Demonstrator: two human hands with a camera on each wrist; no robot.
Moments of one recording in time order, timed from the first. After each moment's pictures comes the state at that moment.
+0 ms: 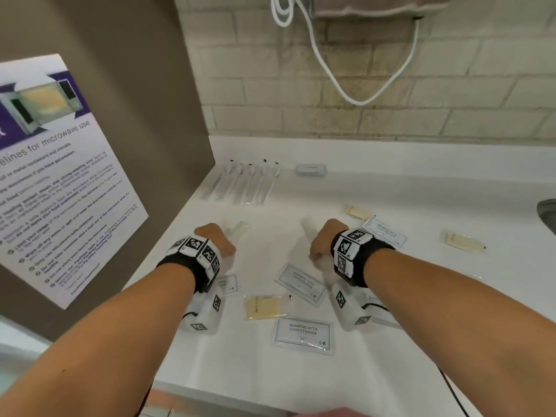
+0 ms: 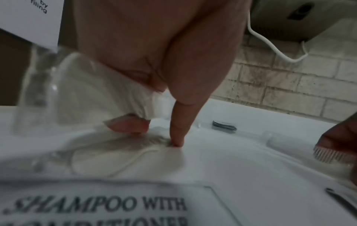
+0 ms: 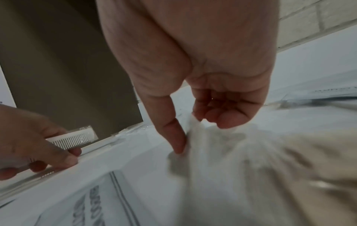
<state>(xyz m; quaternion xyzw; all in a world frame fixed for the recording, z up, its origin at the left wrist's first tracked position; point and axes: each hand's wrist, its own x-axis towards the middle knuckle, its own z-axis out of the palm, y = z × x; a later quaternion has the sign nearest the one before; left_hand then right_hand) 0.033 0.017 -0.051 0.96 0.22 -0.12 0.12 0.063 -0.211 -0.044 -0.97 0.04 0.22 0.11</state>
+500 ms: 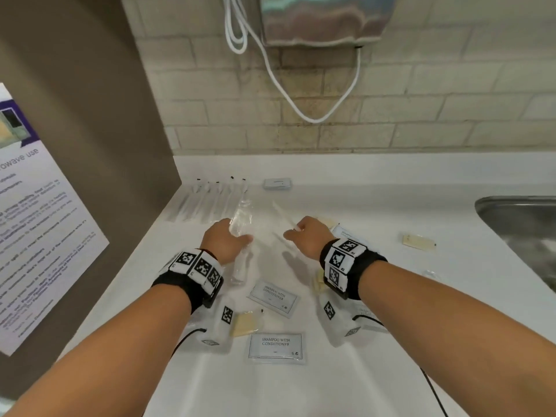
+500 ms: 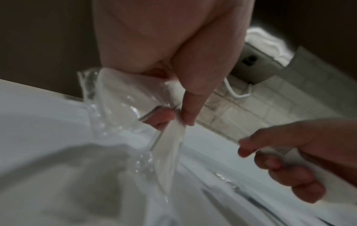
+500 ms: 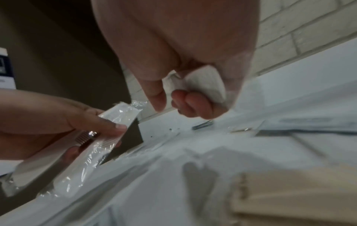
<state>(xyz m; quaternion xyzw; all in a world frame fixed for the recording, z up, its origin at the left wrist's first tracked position) 0.043 -0.048 -0.030 0.91 0.09 -0.02 0.41 0.046 -0.242 -0.023 -0.92 0.02 0.09 0.39</state>
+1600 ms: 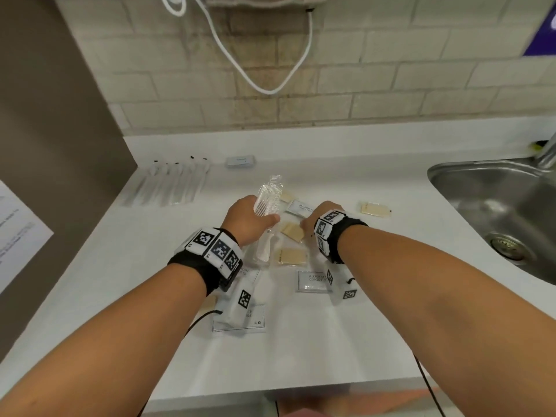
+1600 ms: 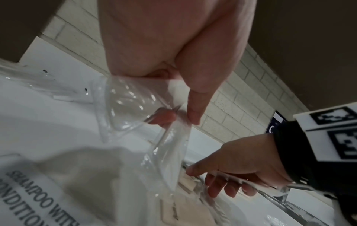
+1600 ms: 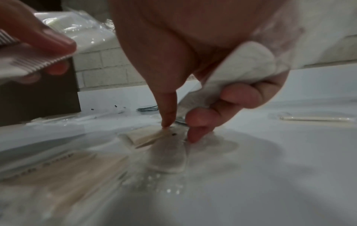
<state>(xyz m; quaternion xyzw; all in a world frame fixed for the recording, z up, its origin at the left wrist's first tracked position) 0.024 -0.156 -0.023 0.89 -0.02 -0.07 0.45 0.040 -0.323 -0.034 -0.97 0.12 0.16 0.11</state>
